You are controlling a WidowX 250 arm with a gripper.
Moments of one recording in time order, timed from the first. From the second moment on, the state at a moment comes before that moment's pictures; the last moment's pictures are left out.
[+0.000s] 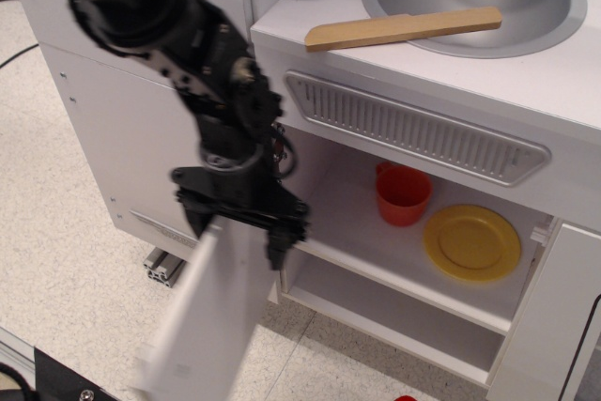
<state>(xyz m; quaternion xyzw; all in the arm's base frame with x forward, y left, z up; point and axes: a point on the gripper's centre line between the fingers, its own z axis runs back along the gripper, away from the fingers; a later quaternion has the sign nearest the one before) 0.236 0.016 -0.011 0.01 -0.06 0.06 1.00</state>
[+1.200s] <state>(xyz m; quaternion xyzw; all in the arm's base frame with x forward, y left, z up) 0.197 -0.018 0.052 -0.03 -0.08 0.02 1.00</state>
